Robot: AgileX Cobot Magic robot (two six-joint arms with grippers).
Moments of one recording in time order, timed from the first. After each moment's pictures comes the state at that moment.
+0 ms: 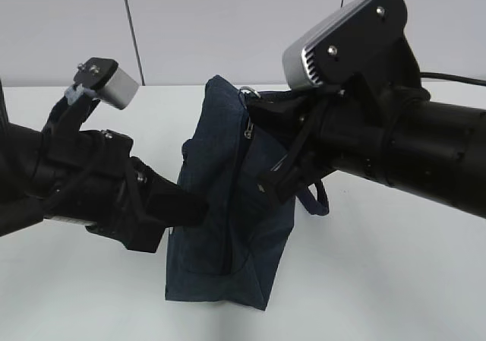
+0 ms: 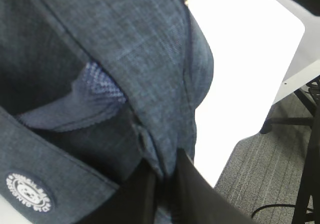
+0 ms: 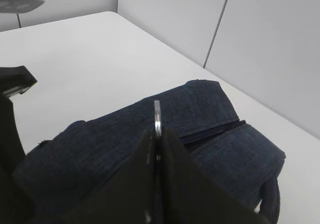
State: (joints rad) left arm -0.54 1.36 -0.71 -1.23 0.58 1.18; right arm 0.66 1.33 -0.68 0.06 -0.31 -0.27
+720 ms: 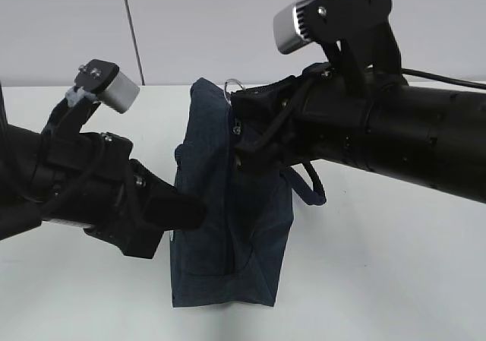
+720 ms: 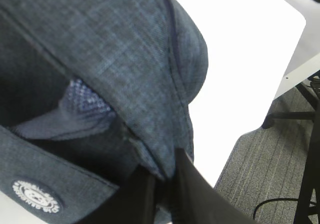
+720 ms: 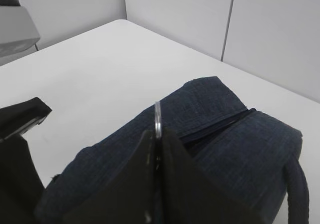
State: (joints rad) left arm -0.54 1.36 -0.71 -1.20 0.59 1.18; right arm 0.66 1.37 -0.75 -0.05 -0.26 0.03
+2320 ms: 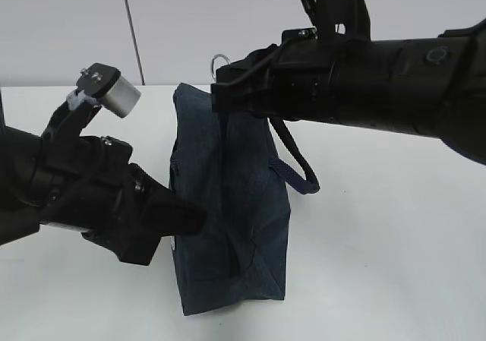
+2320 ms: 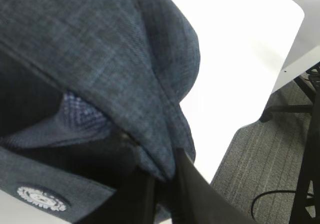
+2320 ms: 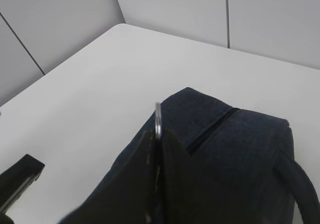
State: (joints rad) left arm -0.54 1.36 -0.71 -1.18 0.60 1.16; right arm 0.60 1.47 -0.93 -0.45 -0.17 0.61
